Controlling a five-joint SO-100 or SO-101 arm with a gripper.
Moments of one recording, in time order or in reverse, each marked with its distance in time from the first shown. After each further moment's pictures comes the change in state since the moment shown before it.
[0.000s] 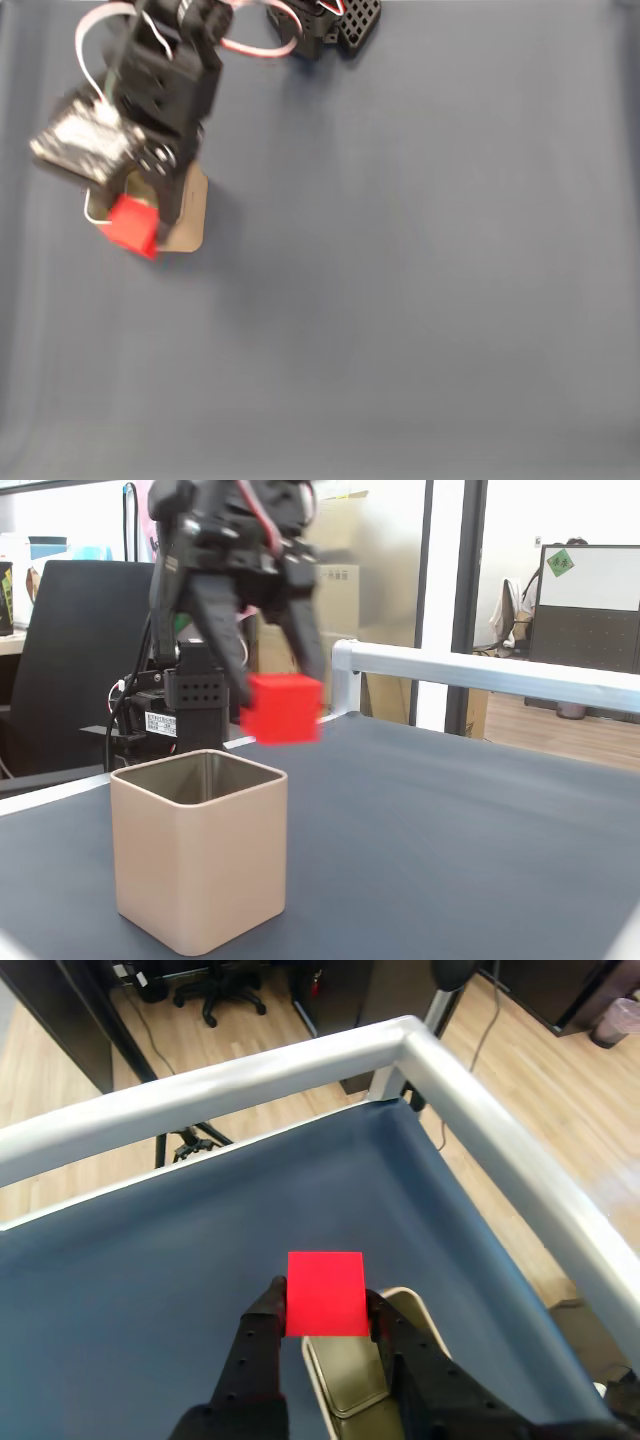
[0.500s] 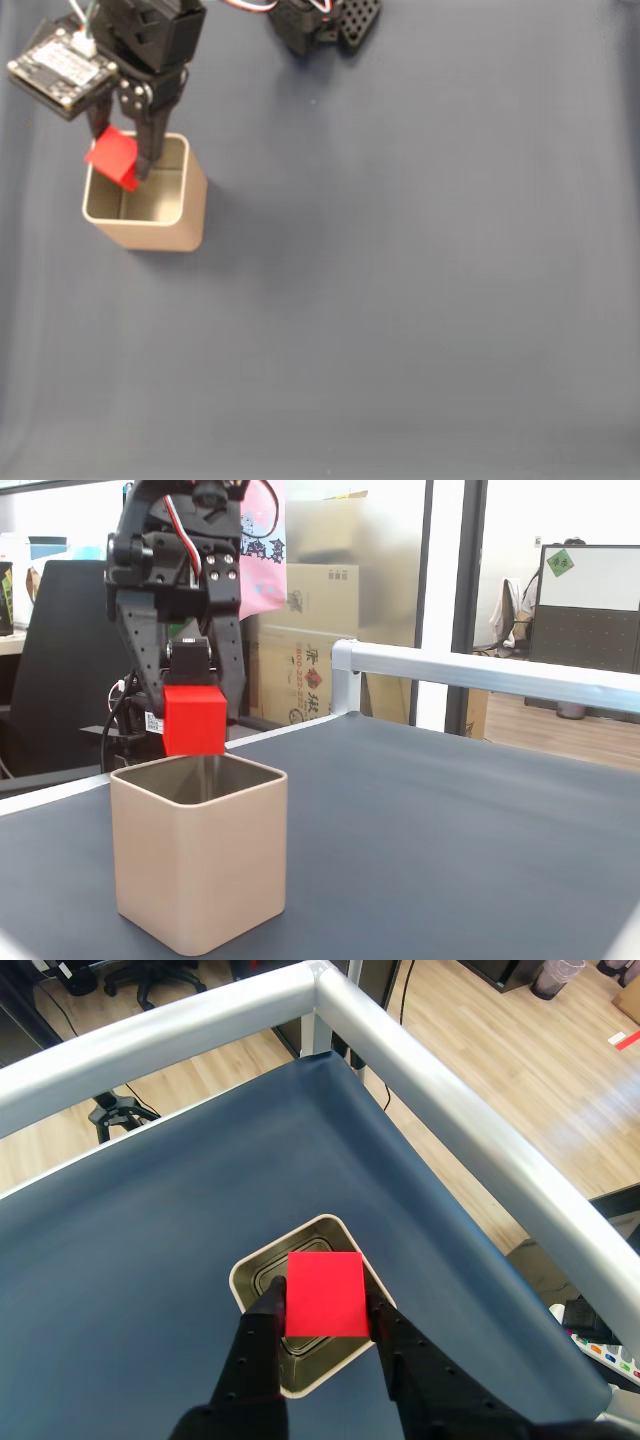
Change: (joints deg) arm 7.8 12.5 14.9 0.4 -1.6
